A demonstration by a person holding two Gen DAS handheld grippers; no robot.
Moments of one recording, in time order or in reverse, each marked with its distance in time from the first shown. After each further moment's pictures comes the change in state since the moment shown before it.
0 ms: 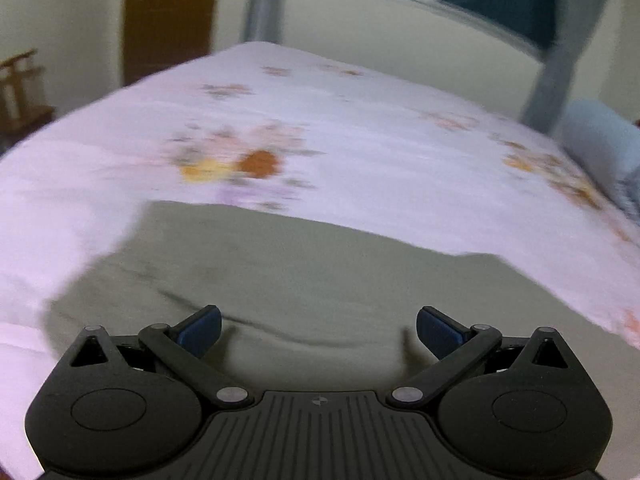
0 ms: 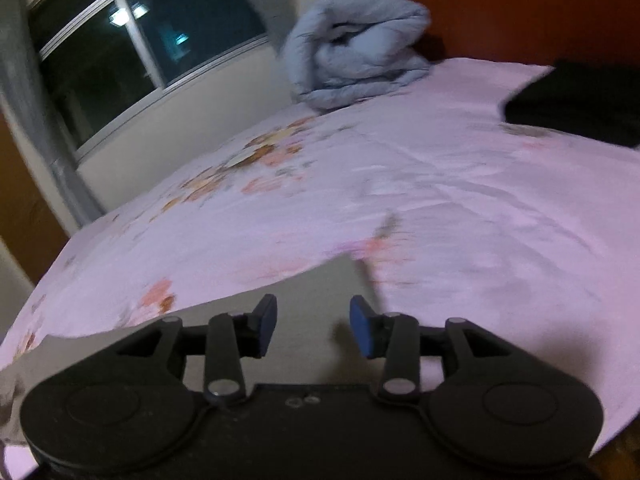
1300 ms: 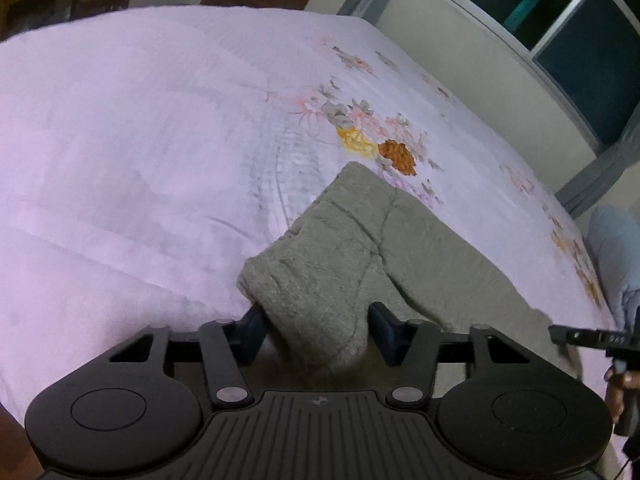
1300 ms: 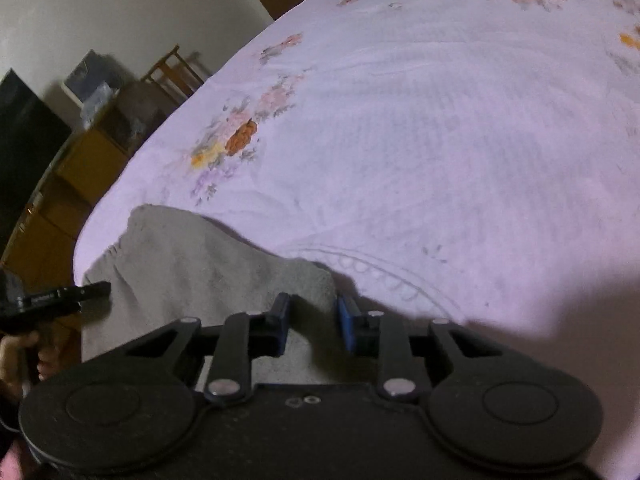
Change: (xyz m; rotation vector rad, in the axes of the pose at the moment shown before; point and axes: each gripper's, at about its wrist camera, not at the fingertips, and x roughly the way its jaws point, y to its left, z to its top) left arm 0.010 0.144 -0.027 -0.372 0.079 -0.082; right arm 0.310 0.434 -0.019 -0.497 0.734 0.662
